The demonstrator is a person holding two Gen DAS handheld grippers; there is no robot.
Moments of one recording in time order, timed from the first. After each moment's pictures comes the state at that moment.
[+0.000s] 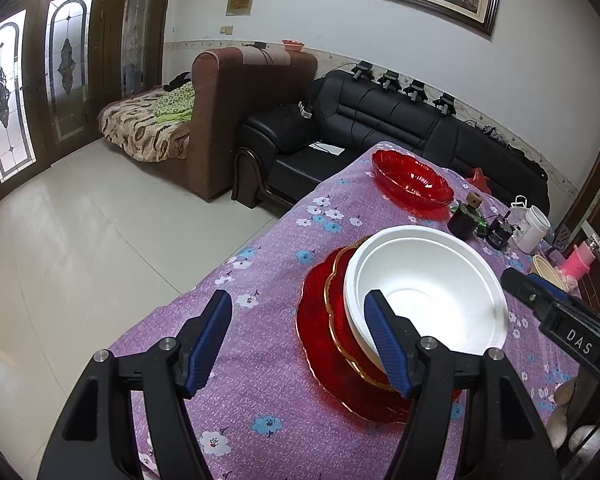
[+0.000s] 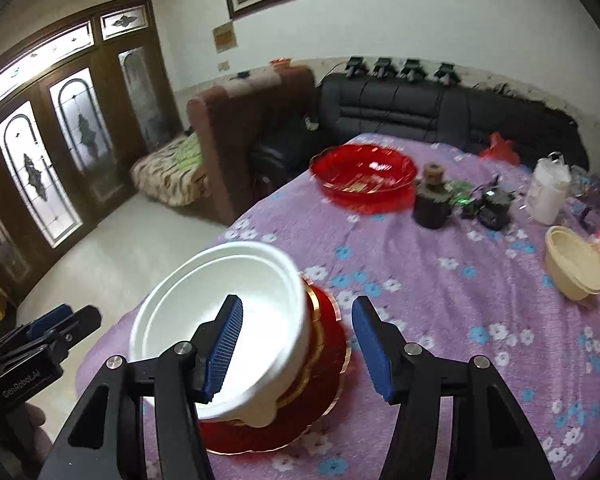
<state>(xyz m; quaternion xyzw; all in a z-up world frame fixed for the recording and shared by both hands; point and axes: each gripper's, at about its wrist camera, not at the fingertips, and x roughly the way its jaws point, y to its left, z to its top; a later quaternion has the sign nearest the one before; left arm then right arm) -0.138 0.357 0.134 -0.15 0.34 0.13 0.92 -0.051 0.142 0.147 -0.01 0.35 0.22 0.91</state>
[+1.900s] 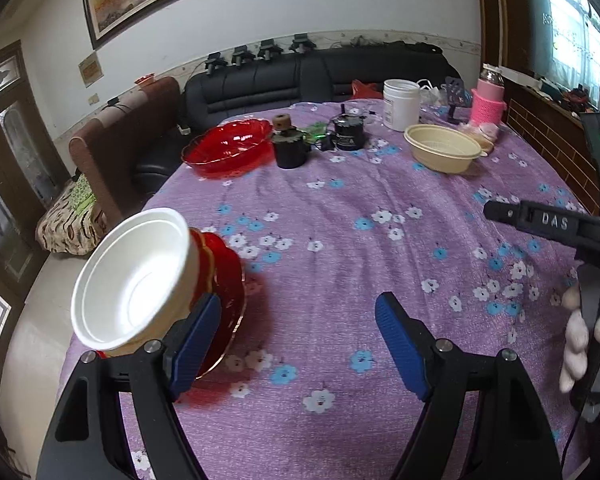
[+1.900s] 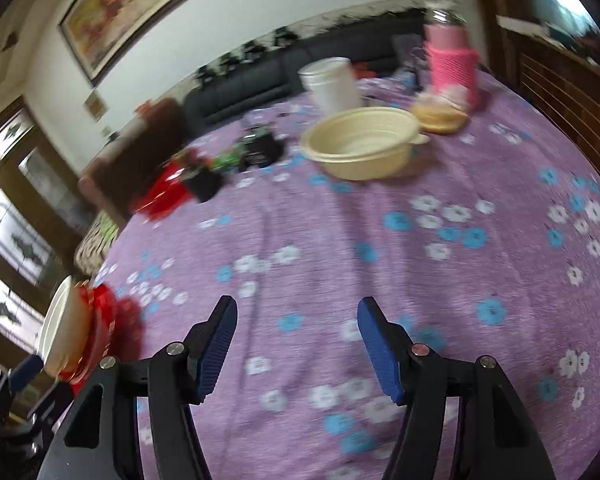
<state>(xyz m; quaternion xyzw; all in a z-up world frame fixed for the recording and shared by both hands) -0.113 0.098 0.126 0.09 0.39 -0.01 0.92 -0.048 -0.156 0.086 0.18 0.41 0.06 0.89</state>
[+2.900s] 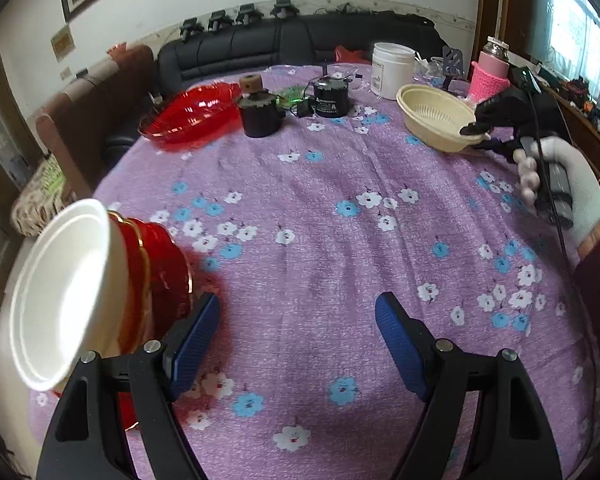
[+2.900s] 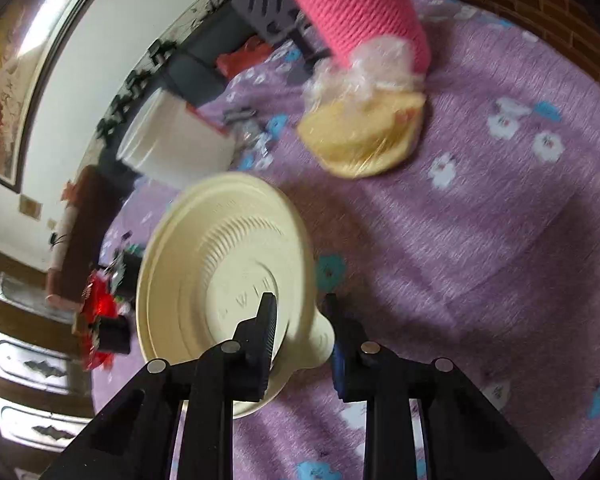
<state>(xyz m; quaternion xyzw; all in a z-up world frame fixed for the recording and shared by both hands) -0.054 0.091 0.092 0.06 0.45 -0.05 0.89 0.140 -0.267 0.034 0.35 0.46 -0.02 0.81</state>
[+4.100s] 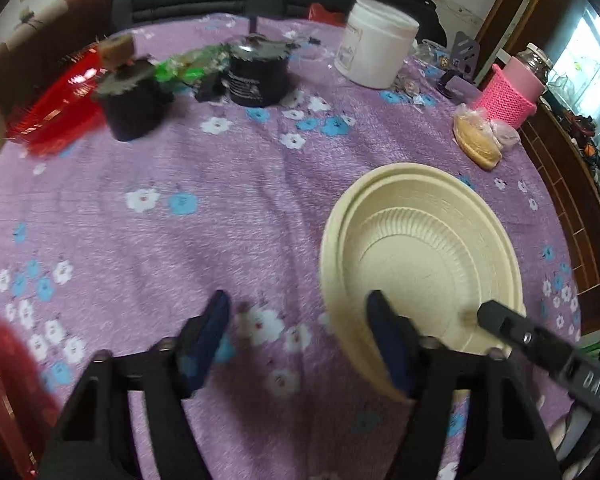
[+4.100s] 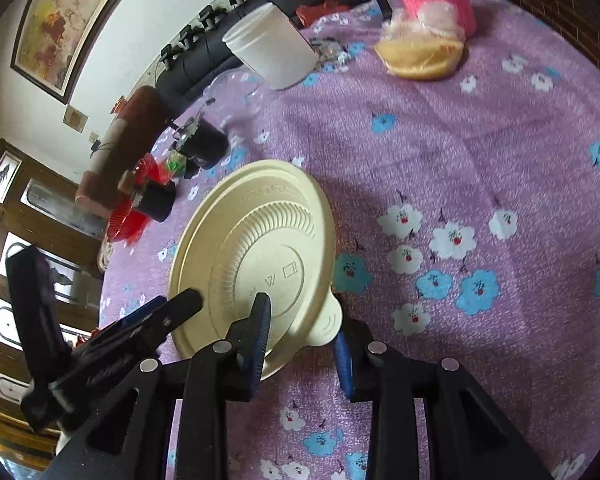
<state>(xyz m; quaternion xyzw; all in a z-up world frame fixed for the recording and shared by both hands) 0.114 0.001 0.038 -0.04 0.54 -0.11 0.84 0.044 -0.219 0.049 0.27 0.50 0.10 0.82</state>
